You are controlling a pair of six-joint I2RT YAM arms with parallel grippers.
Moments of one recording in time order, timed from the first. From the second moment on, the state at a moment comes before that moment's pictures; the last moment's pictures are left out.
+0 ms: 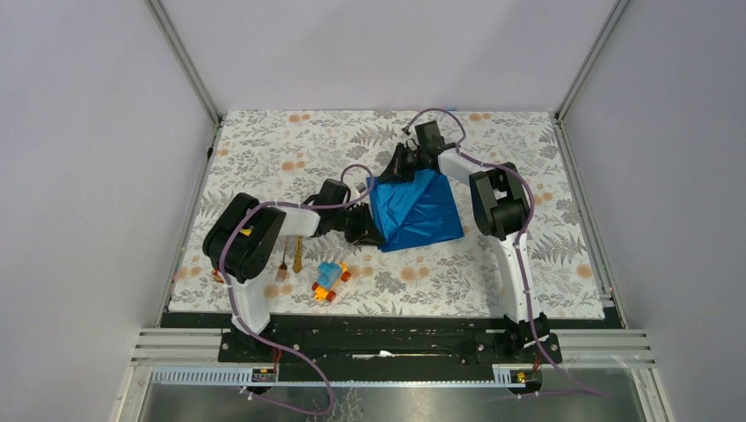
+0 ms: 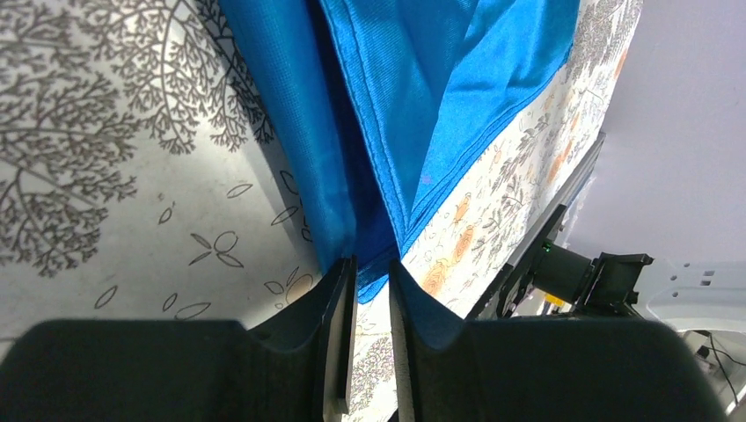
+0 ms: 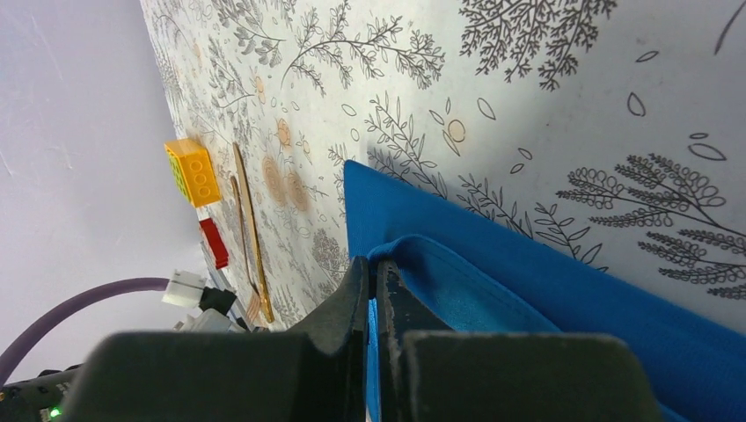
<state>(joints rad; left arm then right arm) -0.48 1.88 0.88 0.13 0.67 -0.75 0.37 2.43 1.83 -0.25 -0.70 0.69</state>
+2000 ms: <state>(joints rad) -0.43 1.88 0.96 0.13 0.70 -0.84 0.27 2.21 1.71 -0.23 -0.82 0.67</state>
